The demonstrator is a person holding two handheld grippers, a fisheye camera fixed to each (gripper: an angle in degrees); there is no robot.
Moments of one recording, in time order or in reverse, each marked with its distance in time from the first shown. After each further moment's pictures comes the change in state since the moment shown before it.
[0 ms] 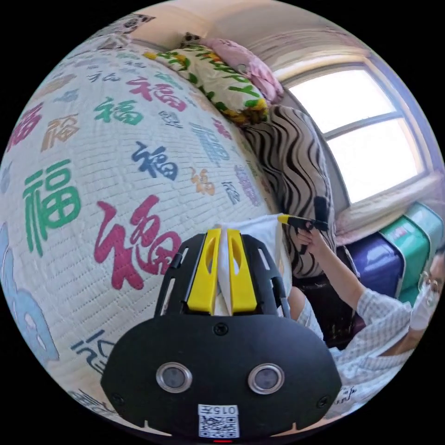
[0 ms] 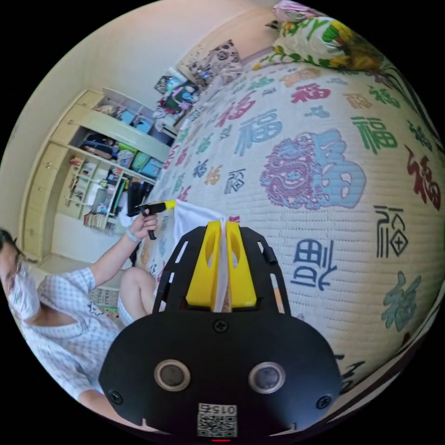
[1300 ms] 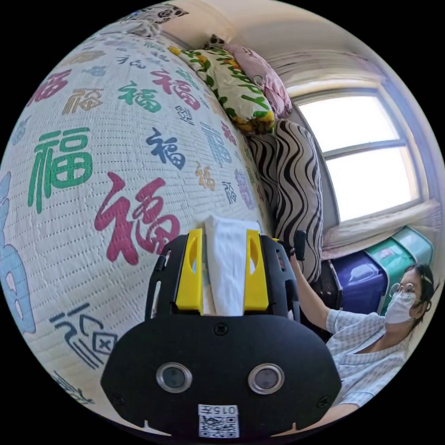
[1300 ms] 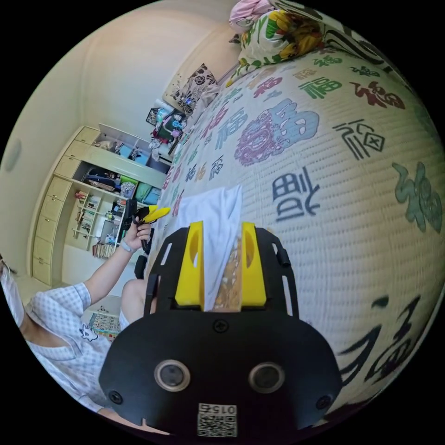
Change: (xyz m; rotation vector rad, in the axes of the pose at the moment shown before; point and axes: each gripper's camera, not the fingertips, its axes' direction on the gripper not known) left arm 0.043 0.028 0.054 0.044 0.028 -0.151; right arm 0.024 0.088 0.012 0.167 -0.047 0.159
